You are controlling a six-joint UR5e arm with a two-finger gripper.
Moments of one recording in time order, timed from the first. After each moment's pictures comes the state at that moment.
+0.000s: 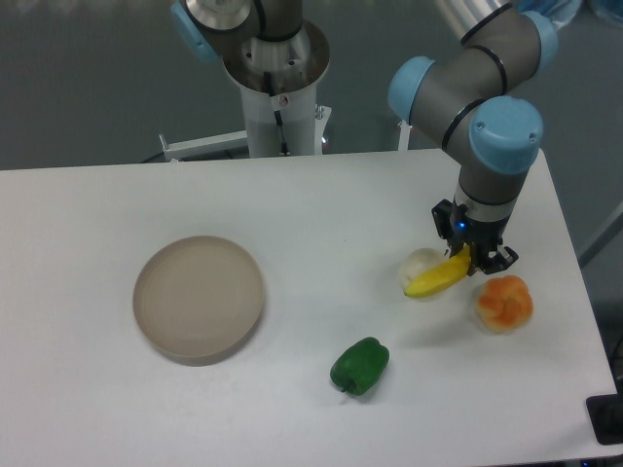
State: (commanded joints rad) arm 2.48 -1.97 -1.56 -1.09 1.60 1.52
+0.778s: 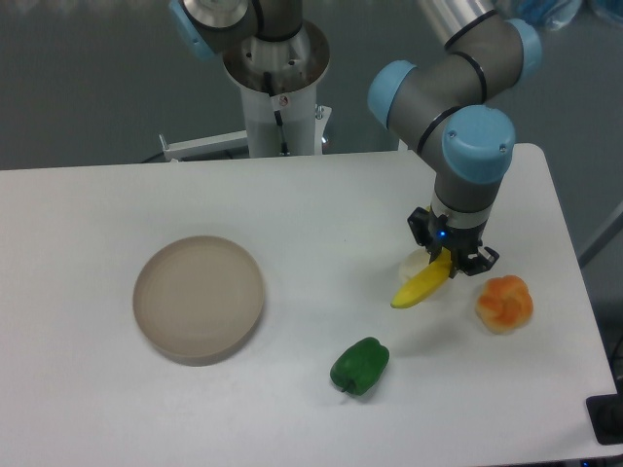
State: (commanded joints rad) arm 2.40 -1.94 -1.62 -1.10 1.62 1.09
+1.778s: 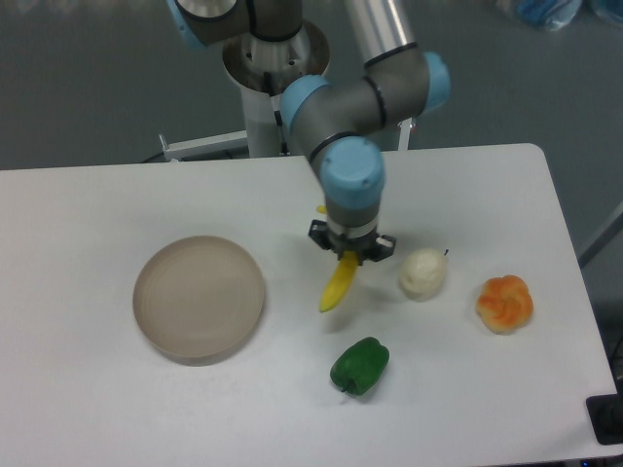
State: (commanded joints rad) arm 2.18 -1.95 -1.83 -1.02 1.68 0.66
